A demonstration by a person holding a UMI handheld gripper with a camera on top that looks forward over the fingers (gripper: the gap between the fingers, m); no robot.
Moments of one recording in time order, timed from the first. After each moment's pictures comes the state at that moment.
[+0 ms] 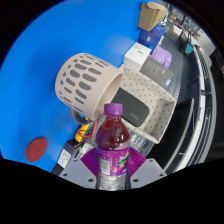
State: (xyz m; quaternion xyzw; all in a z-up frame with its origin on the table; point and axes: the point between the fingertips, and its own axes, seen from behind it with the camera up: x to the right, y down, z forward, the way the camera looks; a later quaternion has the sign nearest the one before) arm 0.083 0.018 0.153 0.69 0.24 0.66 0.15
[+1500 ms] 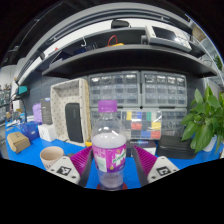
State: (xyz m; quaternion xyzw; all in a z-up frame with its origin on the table) arm 0.058 -0.083 0.128 0.59 -0.48 0.40 -0.52
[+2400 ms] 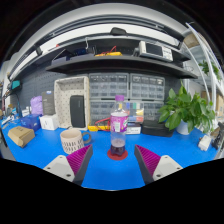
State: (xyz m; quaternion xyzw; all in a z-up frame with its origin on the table) arm -0.109 -0.074 0.121 0.57 -0.54 0.43 -0.44
